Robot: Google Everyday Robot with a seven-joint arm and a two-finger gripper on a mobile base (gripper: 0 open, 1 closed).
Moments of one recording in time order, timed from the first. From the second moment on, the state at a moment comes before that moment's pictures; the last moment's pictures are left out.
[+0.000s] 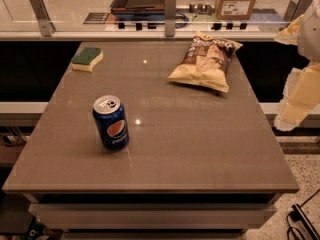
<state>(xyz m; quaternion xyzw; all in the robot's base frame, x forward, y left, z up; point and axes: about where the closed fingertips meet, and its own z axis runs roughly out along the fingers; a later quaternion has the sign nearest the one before) 0.438 -0.212 0.994 -0.60 0.78 -0.06 0.19</state>
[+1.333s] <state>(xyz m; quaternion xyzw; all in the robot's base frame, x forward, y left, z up) 0.439 -0.196 0.980 -0.61 0.76 0.03 0.24</state>
